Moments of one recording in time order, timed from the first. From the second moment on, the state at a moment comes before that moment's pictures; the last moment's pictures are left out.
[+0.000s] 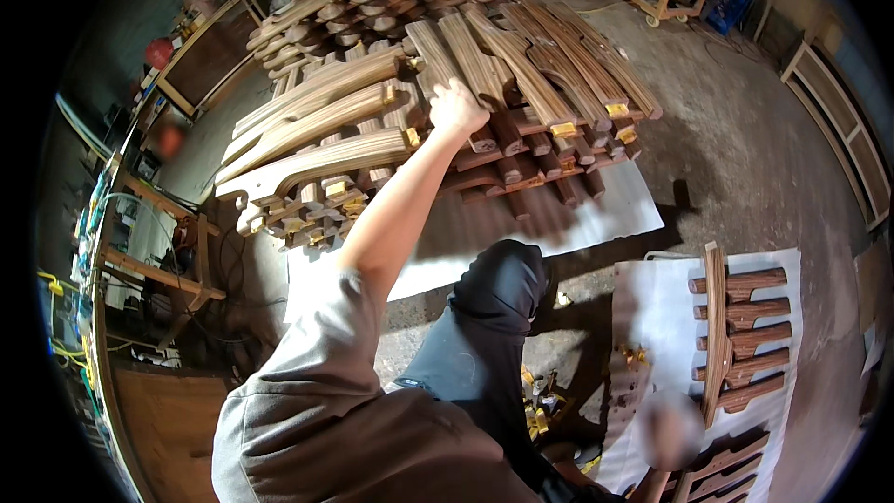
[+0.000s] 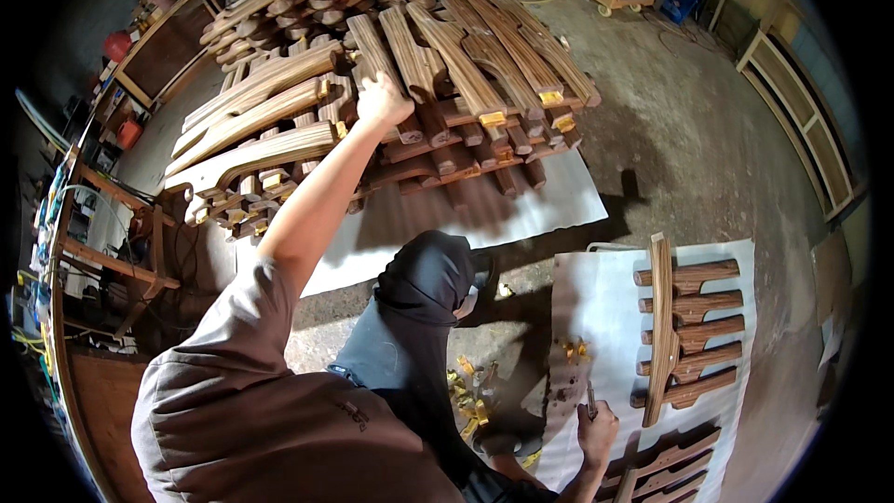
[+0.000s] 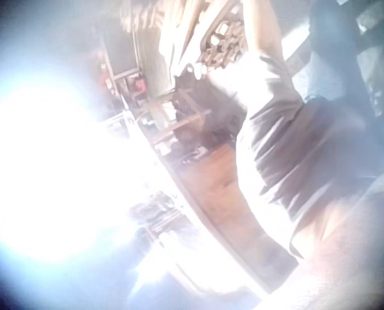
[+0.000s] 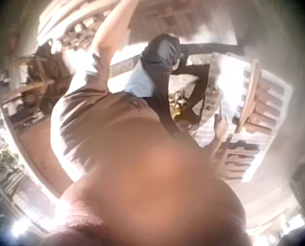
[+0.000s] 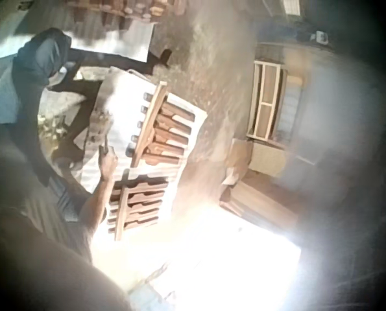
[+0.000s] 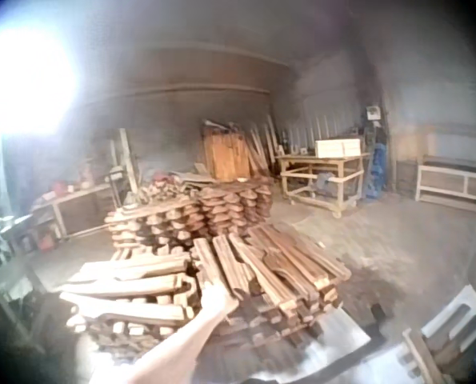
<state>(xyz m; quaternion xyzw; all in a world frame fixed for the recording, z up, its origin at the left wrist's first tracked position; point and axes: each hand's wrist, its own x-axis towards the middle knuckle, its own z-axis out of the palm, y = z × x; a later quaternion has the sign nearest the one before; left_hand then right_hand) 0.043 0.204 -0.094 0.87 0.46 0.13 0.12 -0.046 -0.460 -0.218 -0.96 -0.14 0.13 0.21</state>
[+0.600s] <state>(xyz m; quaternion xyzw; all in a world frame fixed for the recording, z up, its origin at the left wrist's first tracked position) 0.055 0.280 -0.107 0.74 0.57 0.09 0.35 -0.073 -0.424 -0.168 -0.94 -0.09 0.27 0.19</state>
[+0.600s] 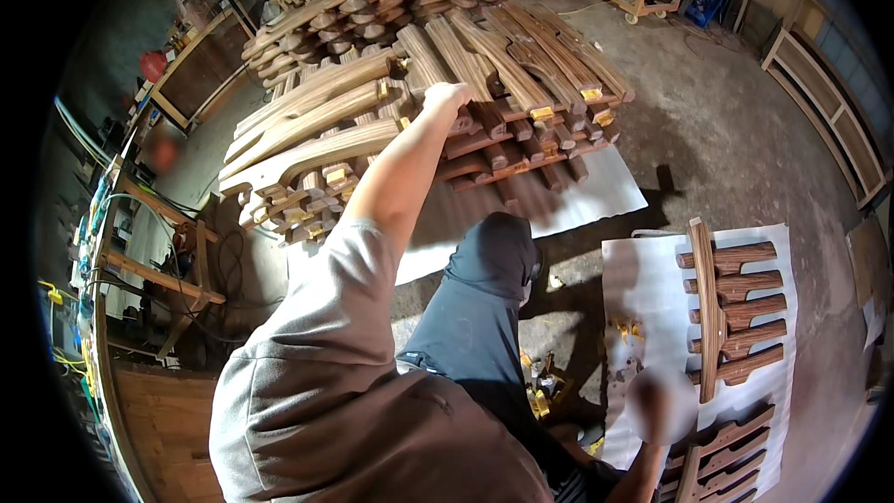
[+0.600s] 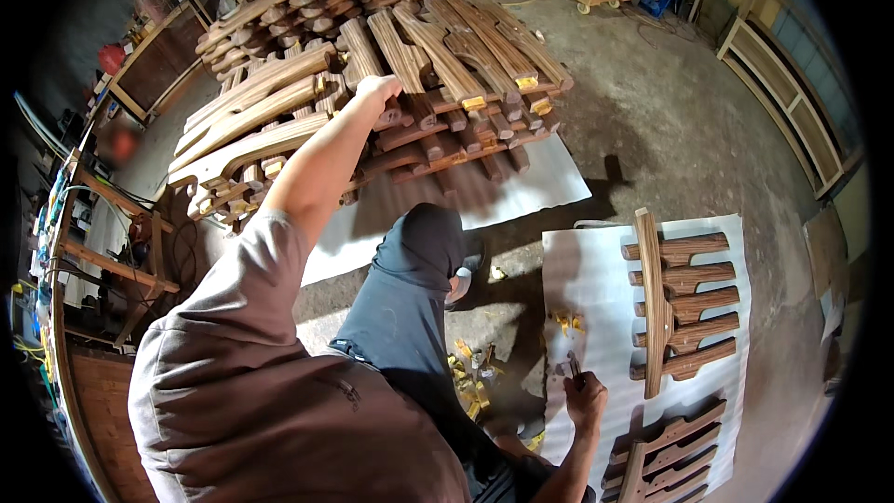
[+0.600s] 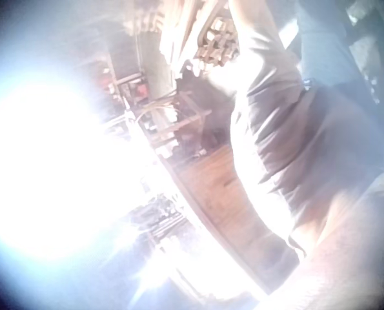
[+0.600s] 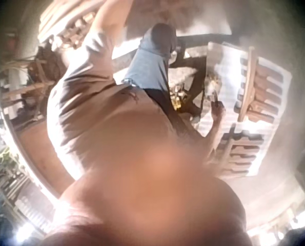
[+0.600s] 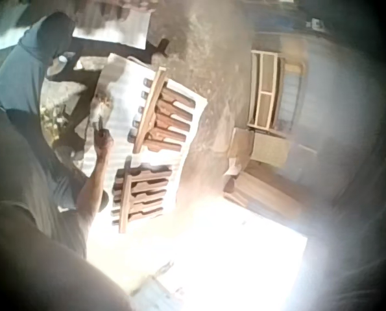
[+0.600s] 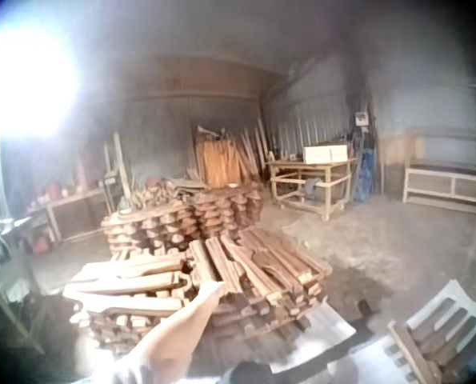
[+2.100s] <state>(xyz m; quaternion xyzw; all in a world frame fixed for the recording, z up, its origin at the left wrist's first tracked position) -0.008 -0.121 -0.146 0.50 0.02 -0.32 0.81 -0.025 -0.322 -0.093 -0.88 -0.07 -0.09 0.46</state>
